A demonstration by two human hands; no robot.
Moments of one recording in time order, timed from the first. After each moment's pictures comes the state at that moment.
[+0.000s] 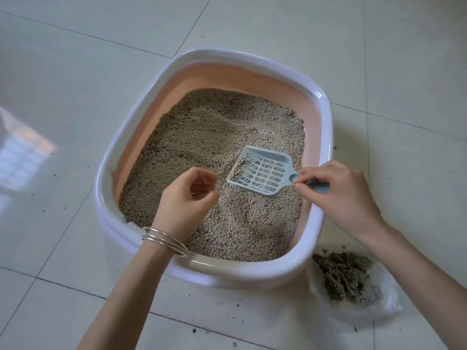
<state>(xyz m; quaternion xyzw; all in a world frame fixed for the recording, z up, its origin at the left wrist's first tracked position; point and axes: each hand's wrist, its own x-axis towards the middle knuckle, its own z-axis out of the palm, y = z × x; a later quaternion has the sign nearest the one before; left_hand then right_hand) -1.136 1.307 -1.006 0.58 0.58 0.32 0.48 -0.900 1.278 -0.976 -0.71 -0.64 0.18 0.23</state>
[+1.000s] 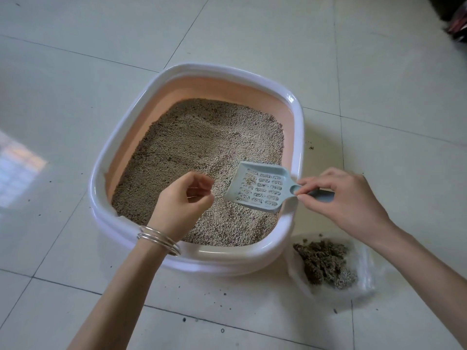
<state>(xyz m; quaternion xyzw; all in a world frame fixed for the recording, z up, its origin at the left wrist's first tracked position) -1.123 1.285 -0.986 0.61 0.56 0.29 0.47 -0.876 1.231 -0.940 -0.70 -0.64 0.23 0.22</state>
